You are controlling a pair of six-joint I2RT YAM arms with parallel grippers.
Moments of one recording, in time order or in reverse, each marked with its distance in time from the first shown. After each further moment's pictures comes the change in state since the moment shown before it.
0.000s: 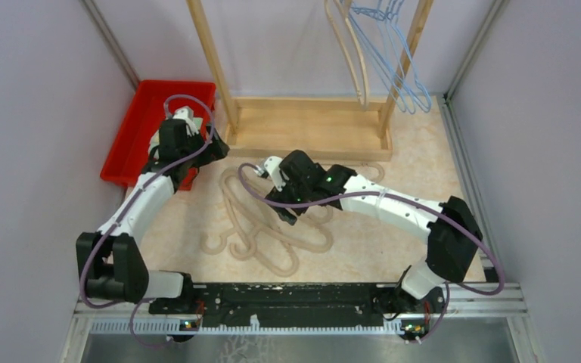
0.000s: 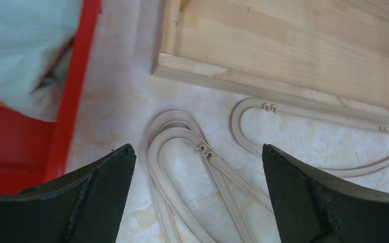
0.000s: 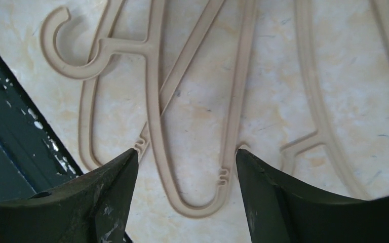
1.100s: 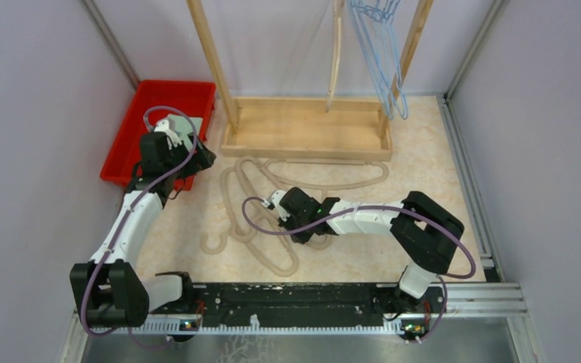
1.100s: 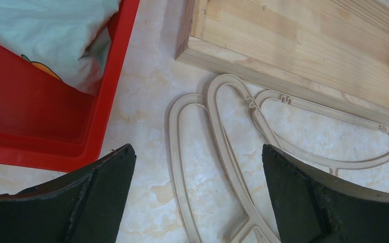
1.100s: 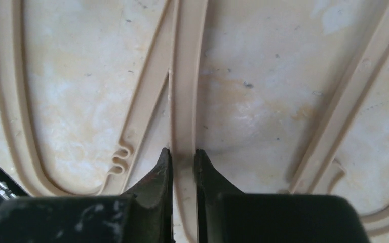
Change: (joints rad) left arm 0.150 -0.188 -0.117 -0.040 0.074 0.005; right arm 0.079 0.116 -0.385 0.348 0.052 0.143
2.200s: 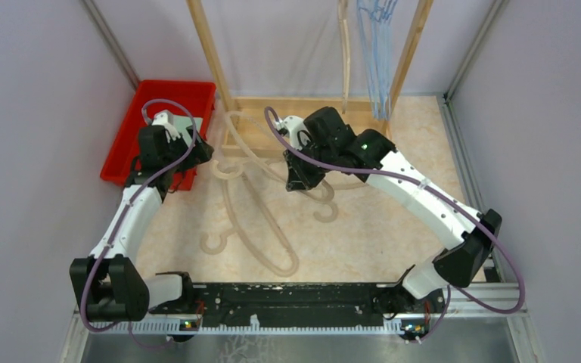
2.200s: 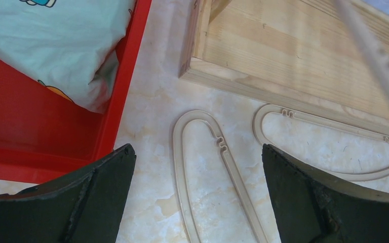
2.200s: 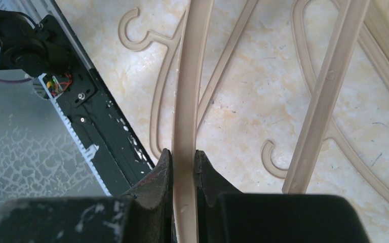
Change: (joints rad) left arm 0.000 0.035 0.061 0.003 -0.027 0.030; right arm -0.203 -0.171 0.687 -0.635 -0.294 -0.010
